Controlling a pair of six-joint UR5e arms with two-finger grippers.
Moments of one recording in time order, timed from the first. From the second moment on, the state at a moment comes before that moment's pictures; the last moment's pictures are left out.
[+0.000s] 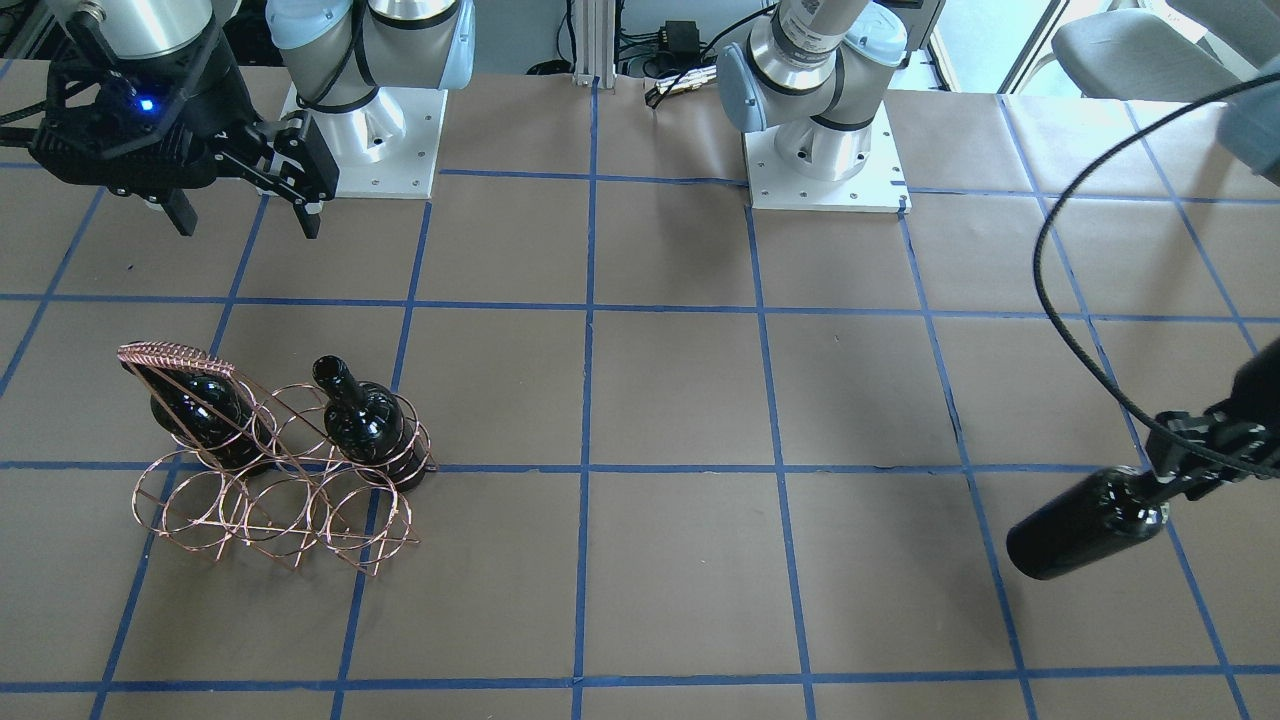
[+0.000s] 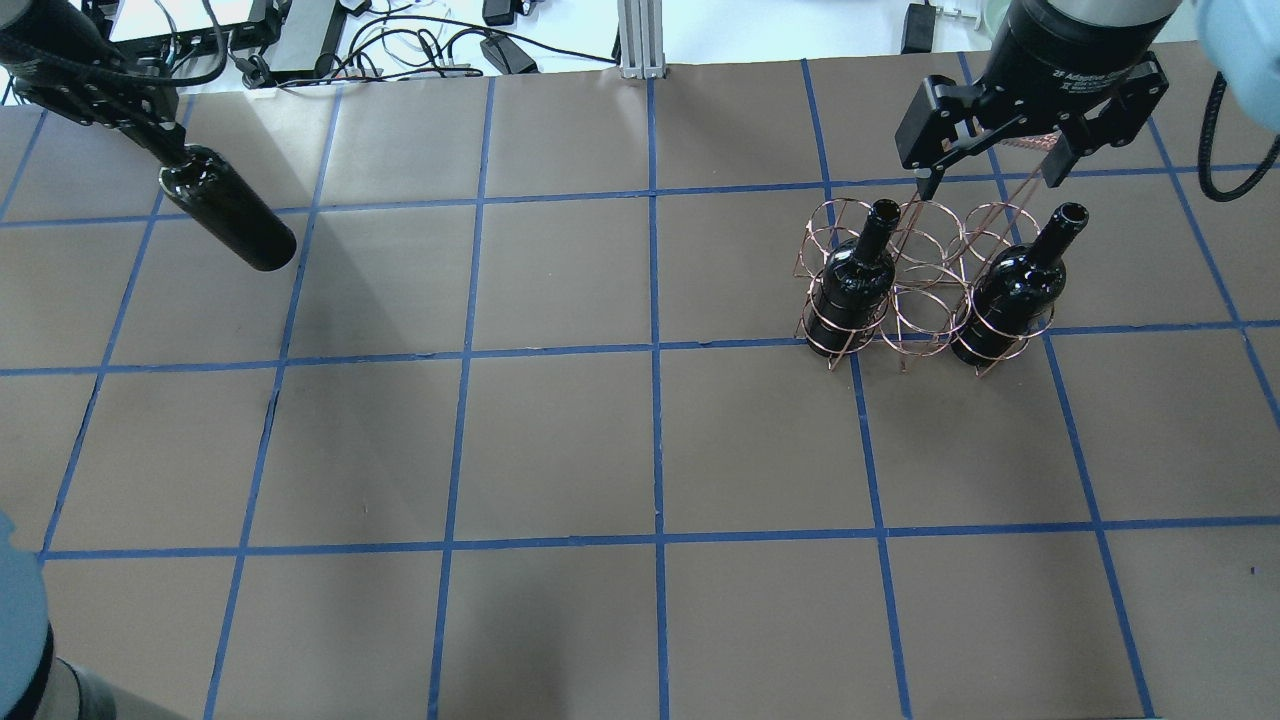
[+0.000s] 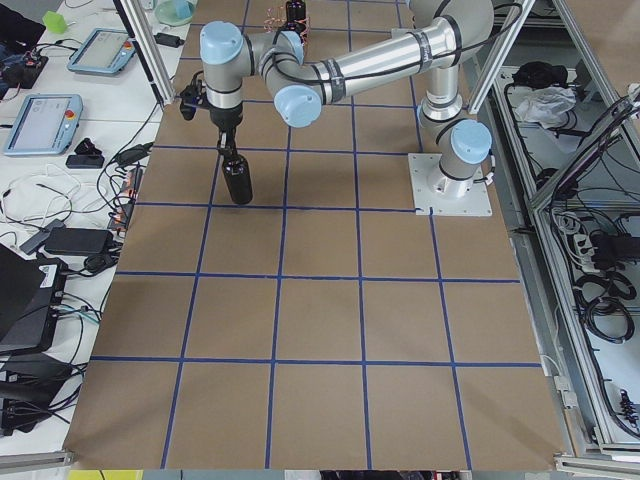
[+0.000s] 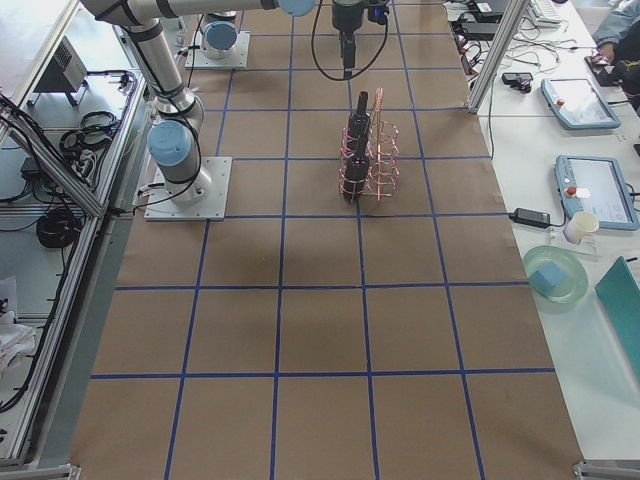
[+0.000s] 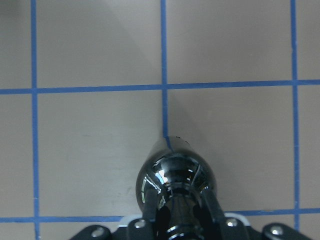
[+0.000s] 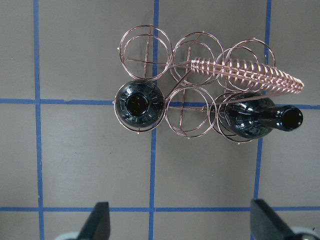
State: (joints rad) left arm -1.24 -1.87 -1.35 -1.35 1.51 0.33; right arm 1.56 -1.58 1.49 -1.52 -1.61 -0.05
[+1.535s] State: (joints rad) left arm -1.77 -1.64 -1.77 -1.26 1.52 -0.08; right arm 1.56 -1.59 1.50 -1.53 -1.62 -0.05
